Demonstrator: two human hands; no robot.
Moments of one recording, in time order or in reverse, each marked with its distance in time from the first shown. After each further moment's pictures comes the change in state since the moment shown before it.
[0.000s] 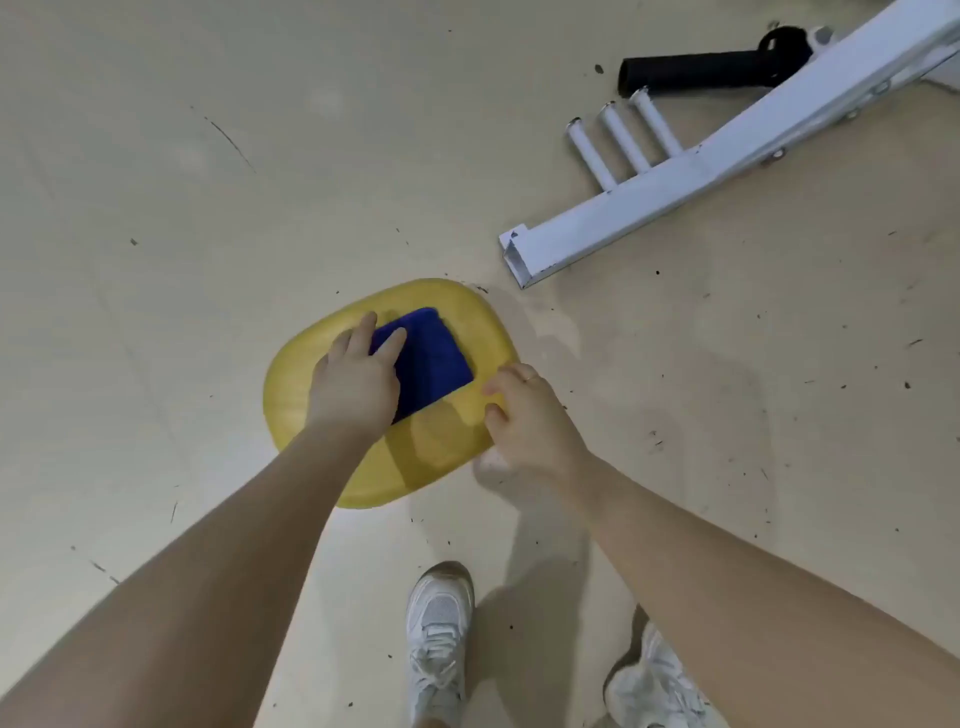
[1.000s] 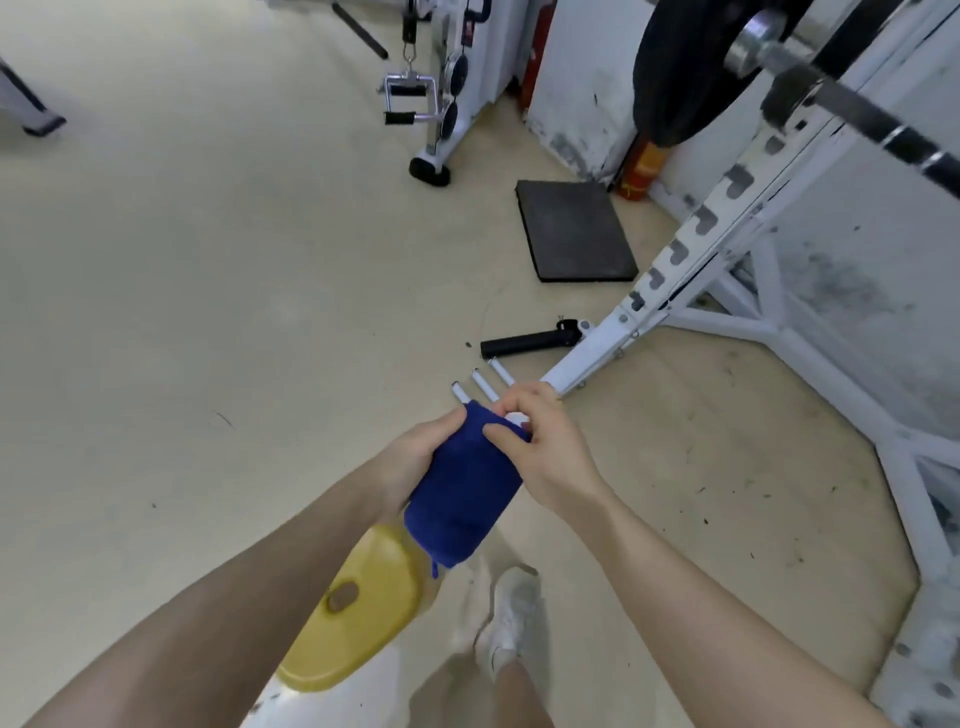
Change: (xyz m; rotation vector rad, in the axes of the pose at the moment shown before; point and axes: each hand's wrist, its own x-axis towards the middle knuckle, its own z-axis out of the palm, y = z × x) left_hand -0.114 0.234 -0.376 -1.265 -0.616 0.099; right_hand -0.154 -0.185 -0.404 0.494 0.336 -0.152
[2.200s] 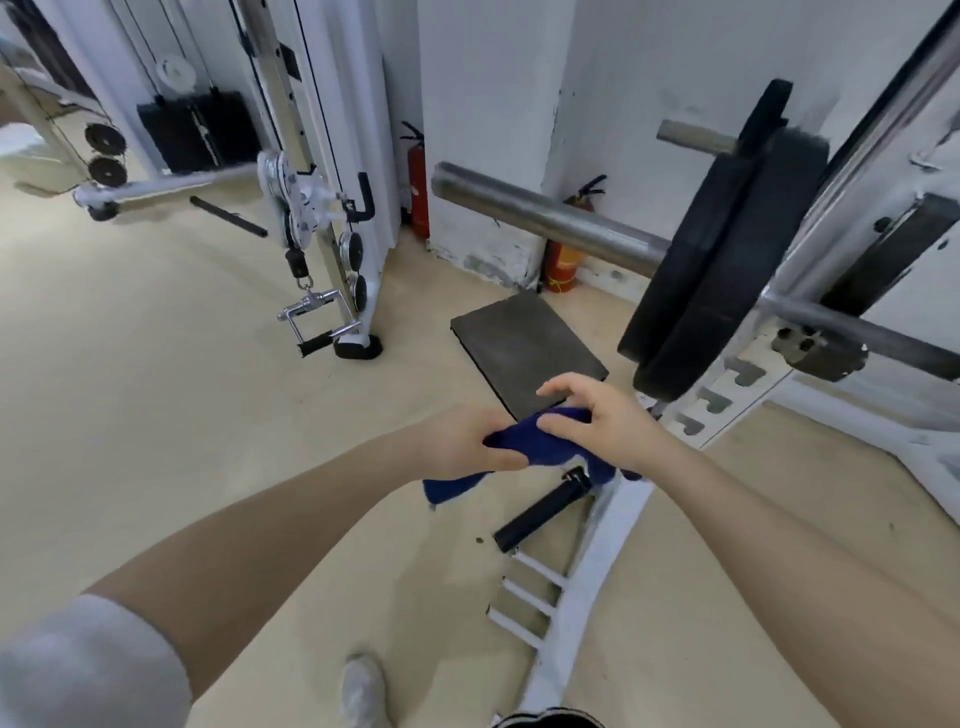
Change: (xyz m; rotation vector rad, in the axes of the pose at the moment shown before) left_hand 0.268 0.471 -0.079 1.375 -0.352 0.373; right_hand 0.423 -0.113 -0.200 -0.269 0.172 0.115
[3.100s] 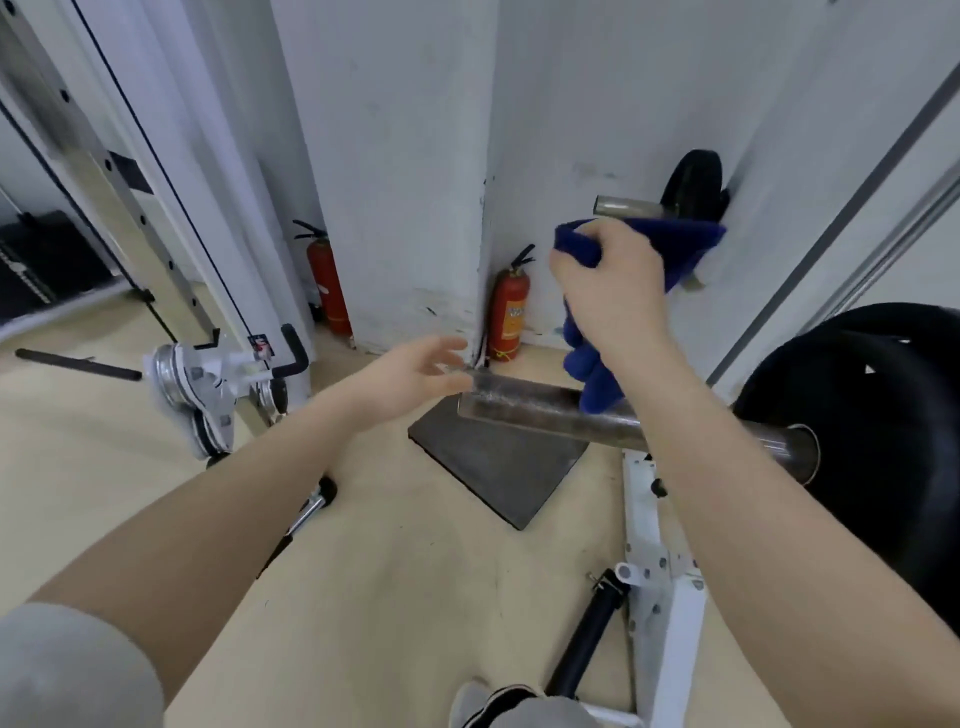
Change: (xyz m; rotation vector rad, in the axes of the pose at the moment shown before) left_hand 0.218 -0.120 -0.337 -0.080 0.108 0.164; right_hand 0.315 -0.164 -0.132 0.128 1.005 0.139
